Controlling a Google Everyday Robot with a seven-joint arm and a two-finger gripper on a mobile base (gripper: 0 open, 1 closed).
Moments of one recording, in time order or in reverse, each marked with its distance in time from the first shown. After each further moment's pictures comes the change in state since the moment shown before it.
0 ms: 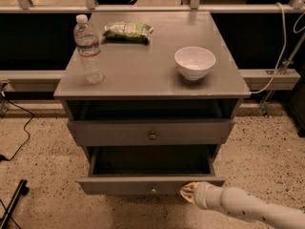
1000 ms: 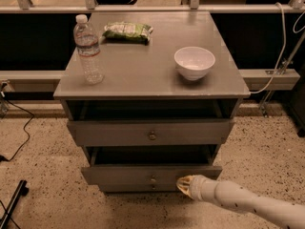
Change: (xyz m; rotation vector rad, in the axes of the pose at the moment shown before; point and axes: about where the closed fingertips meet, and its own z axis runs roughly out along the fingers) arm -0.012 -0.025 0.030 0.032 -0.034 -0.057
